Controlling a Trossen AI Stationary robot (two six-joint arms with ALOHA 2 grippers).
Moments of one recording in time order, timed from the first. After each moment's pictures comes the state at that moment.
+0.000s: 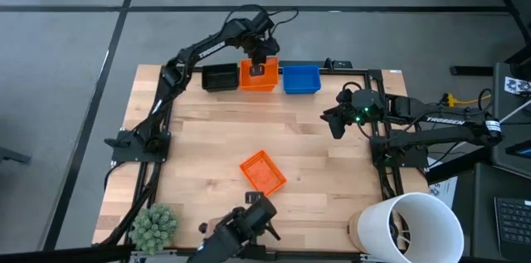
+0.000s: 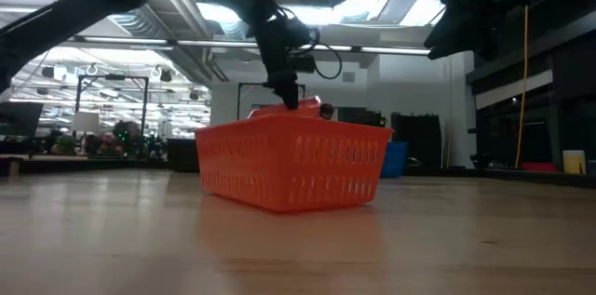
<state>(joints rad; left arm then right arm) 0.71 2.28 2.23 -1.02 0.09 0.67 -0.17 0.84 0.73 -0.53 0.10 0.51</state>
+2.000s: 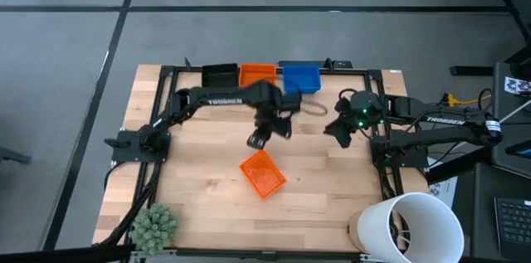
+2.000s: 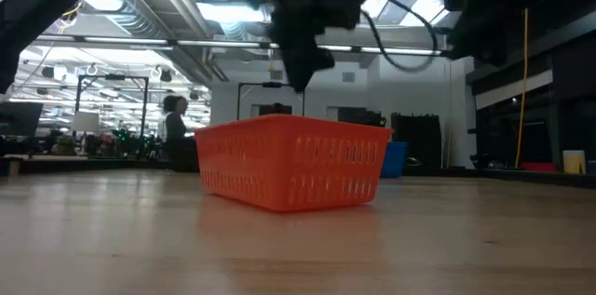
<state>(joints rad) 0.14 2.21 2.13 -1.37 0.23 0.48 -0.17 0.84 0.73 -0.62 -0.17 0.54</state>
